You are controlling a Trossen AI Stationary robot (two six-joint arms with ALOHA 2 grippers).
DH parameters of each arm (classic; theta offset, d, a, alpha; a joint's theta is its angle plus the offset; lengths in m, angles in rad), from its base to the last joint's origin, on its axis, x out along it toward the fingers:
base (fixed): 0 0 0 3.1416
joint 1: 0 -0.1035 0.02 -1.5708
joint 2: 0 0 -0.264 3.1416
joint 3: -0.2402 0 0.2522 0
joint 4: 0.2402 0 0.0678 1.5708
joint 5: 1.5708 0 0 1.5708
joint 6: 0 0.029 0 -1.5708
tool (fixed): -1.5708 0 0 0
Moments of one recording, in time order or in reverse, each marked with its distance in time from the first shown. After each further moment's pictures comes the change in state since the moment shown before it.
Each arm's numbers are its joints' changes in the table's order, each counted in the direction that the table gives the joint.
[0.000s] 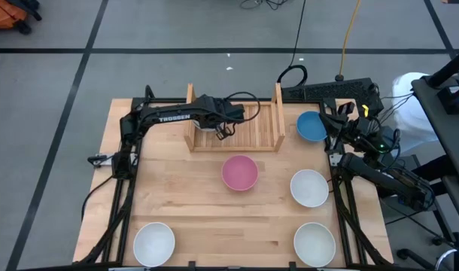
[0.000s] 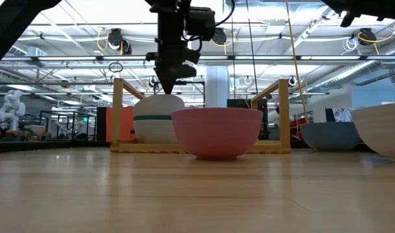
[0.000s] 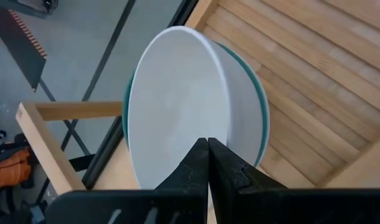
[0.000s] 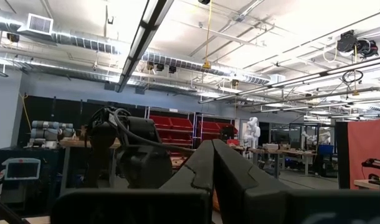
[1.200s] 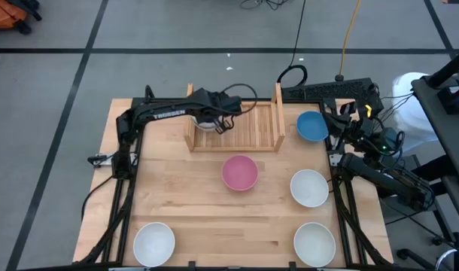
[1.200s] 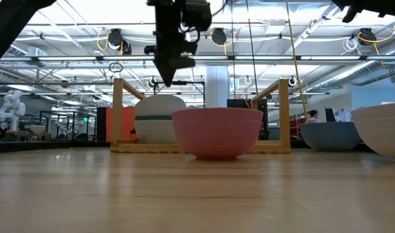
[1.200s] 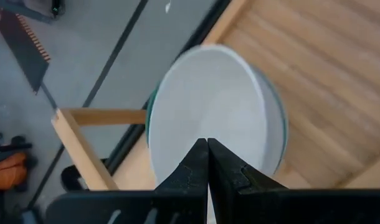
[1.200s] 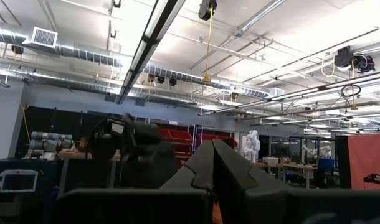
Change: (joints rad) left arm -0.030 0.046 -0.044 0.004 0.006 0.019; right arm 0.000 0.000 0.000 -0.057 0.000 0.006
